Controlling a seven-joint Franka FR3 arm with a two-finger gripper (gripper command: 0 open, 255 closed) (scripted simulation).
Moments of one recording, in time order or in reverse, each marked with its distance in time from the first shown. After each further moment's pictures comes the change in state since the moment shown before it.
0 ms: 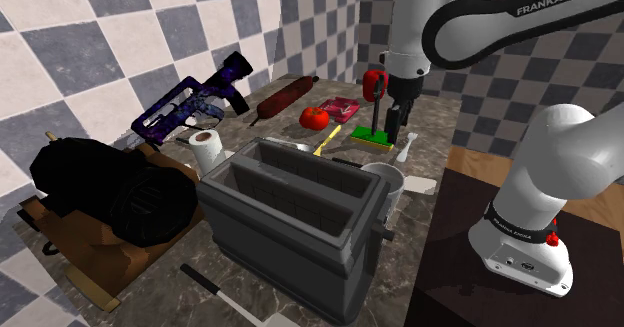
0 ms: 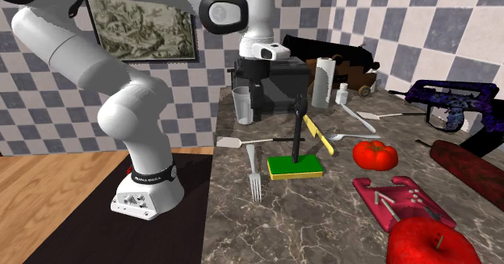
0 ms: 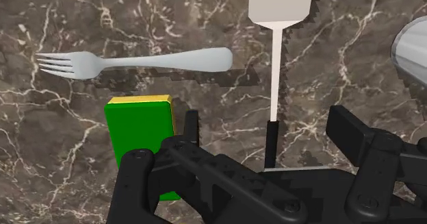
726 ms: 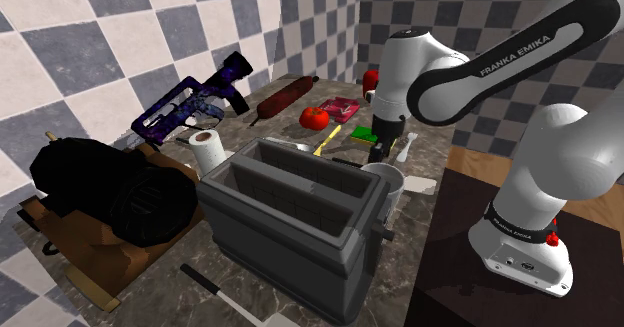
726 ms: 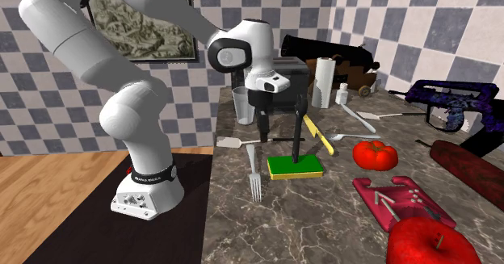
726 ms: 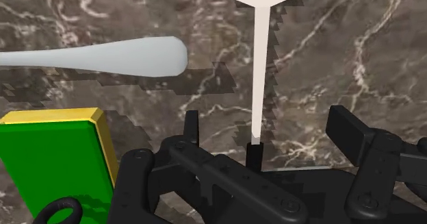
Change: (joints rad) arm 0.050 0.176 0.071 -0.148 0.078 0.396 0.040
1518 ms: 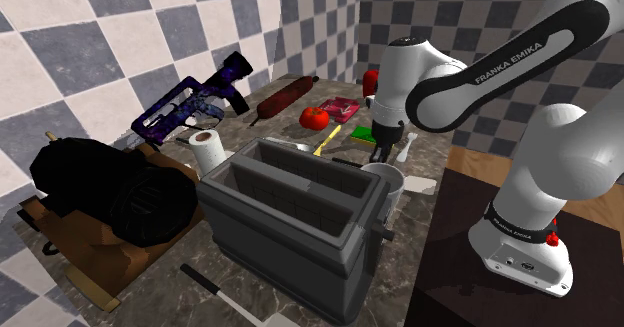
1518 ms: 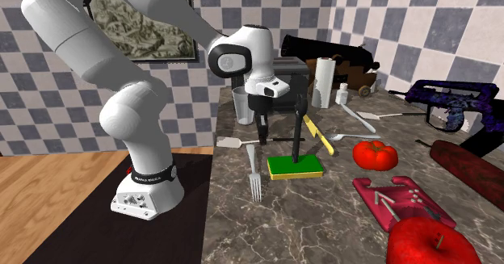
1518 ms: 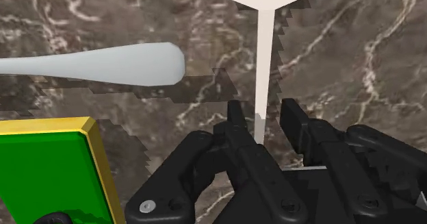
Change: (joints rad) arm 0.001 0.032 0.006 -0.018 0.004 0.052 0.002
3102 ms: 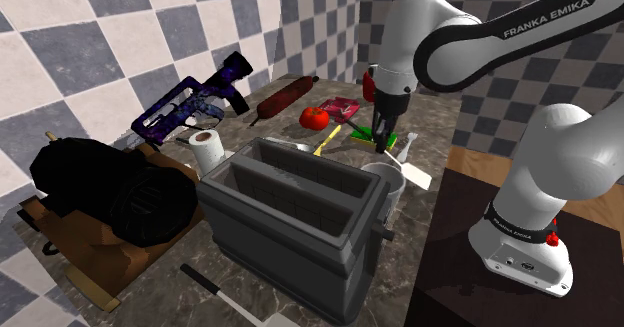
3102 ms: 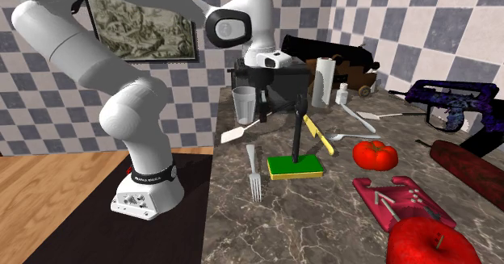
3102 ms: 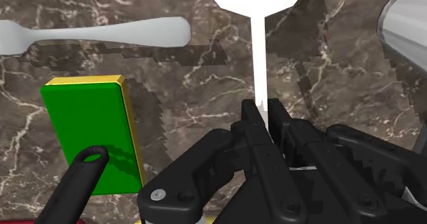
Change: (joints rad) arm -0.004 -0.140 -0.028 0.125 -0.020 -0.264 -0.002
